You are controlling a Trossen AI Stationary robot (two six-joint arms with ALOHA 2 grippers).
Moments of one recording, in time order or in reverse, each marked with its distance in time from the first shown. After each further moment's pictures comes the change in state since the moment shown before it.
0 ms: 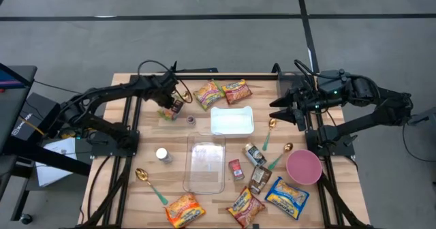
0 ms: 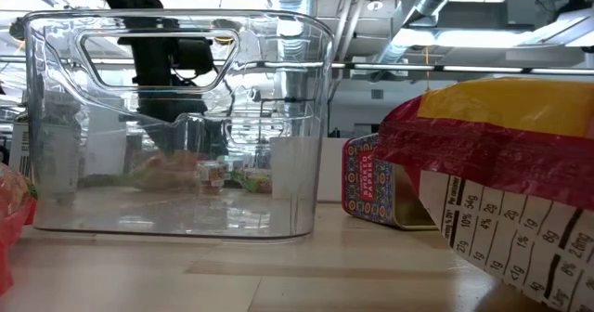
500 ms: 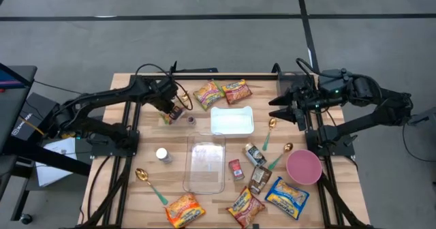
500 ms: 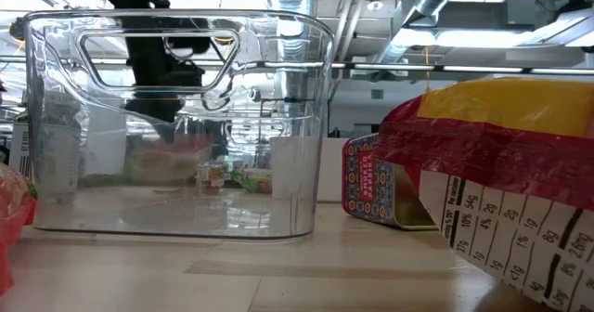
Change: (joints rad) left arm -0.111 -0.131 0.002 -0.060 0.000 0.048; right arm -0.001 0.000 0.000 0.051 0.000 -0.029
